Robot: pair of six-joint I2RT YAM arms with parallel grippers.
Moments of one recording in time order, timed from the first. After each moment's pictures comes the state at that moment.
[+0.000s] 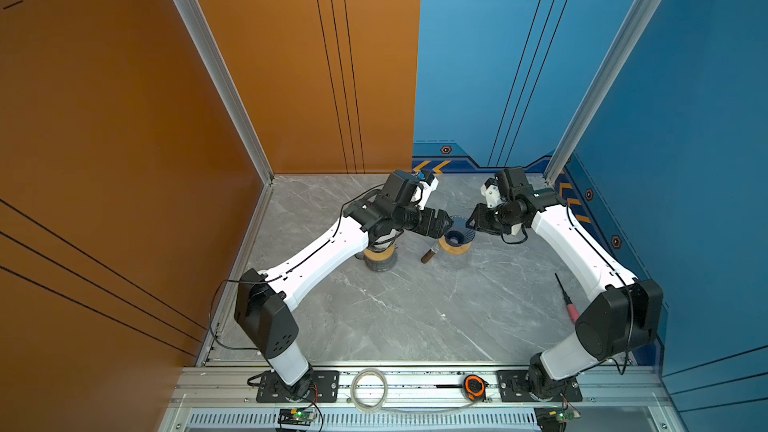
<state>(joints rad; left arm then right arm) -0.71 1.69 1.62 -0.59 0.27 -0.35 0.24 1.57 1.48 -0.97 -0.25 0.36</state>
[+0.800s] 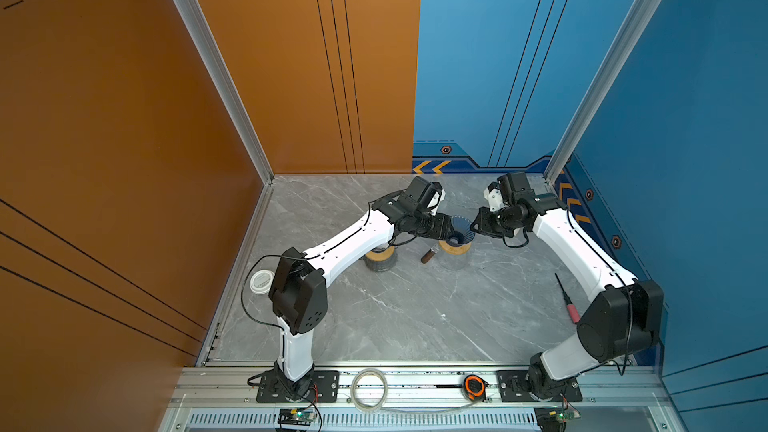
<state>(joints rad) -0.74 1.90 1.73 -0.65 0.25 -0.46 0.22 1.56 1.41 -0.91 -0.25 0.36</state>
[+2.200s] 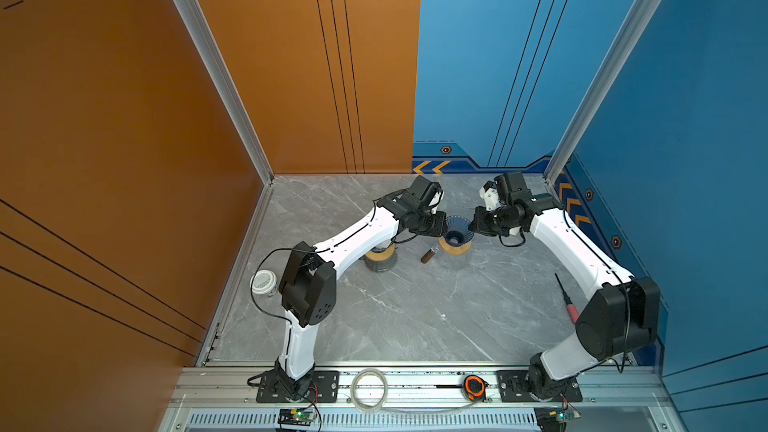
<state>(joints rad) -0.71 1.97 1.79 -0.66 0.24 -0.48 0.24 1.57 1.41 -0.88 -0.28 0.36</state>
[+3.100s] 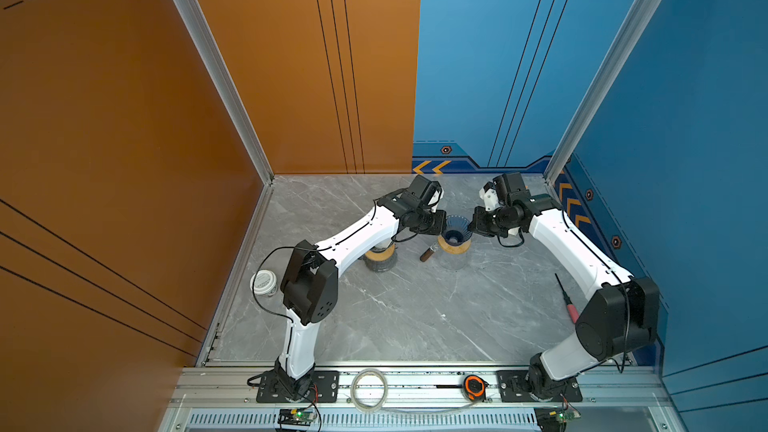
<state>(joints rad) -0.70 1.99 1.79 -0.64 0.27 -0.49 0.24 1.58 1.40 -0.87 -0.28 0.41</state>
